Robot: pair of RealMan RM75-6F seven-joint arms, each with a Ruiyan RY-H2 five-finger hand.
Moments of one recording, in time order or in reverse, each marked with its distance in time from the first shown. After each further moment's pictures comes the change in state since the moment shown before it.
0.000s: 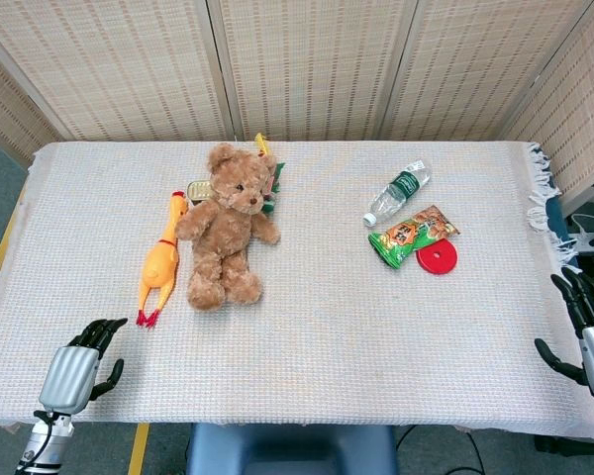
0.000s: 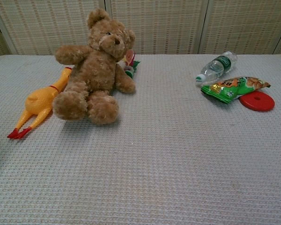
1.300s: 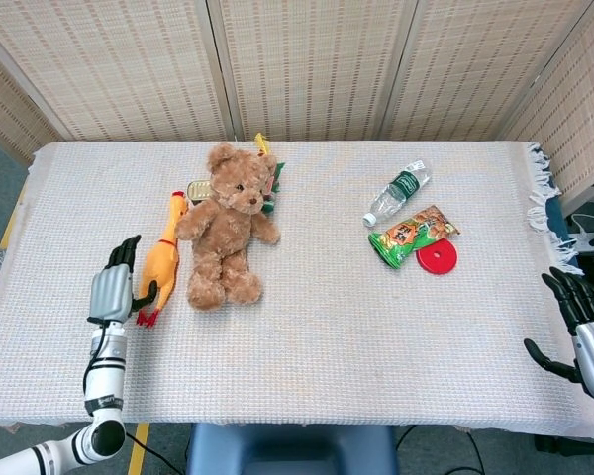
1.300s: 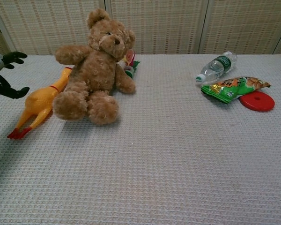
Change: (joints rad) left arm -0.331 -0.275 -0.433 0.065 -0.624 -0.235 0.249; right arm 0.013 0.008 0.003 -0.006 -0.012 -0.049 0.110
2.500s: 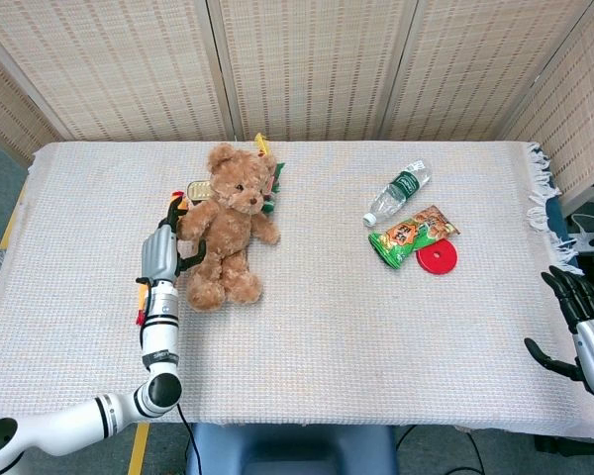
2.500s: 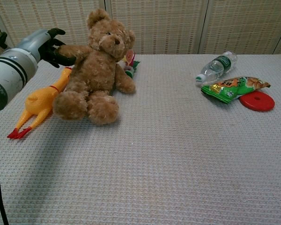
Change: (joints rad) left arm -0.286 -0.175 -0.168 0.125 -0.212 0.033 -0.076; right arm 0.010 0.018 -0.001 -0.001 0.002 -0.022 0.033
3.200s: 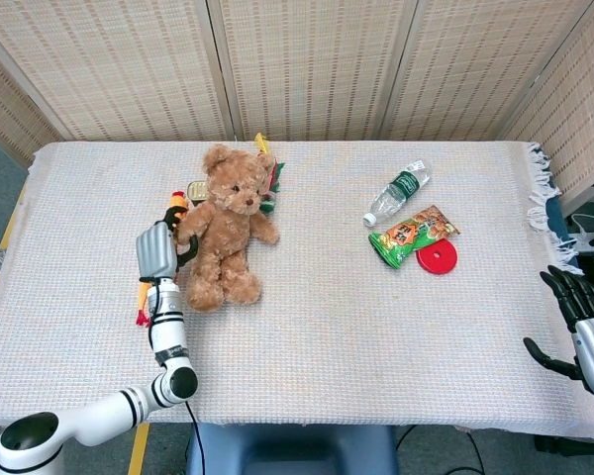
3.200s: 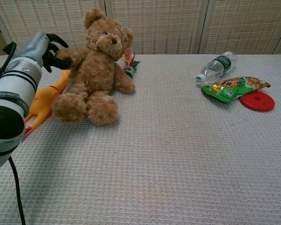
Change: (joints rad) left arm -0.072 -0.133 0.039 0.310 0.095 0.070 -0.044; right arm 0.004 -0.001 0.003 -0.002 0.010 -0.010 -0.004
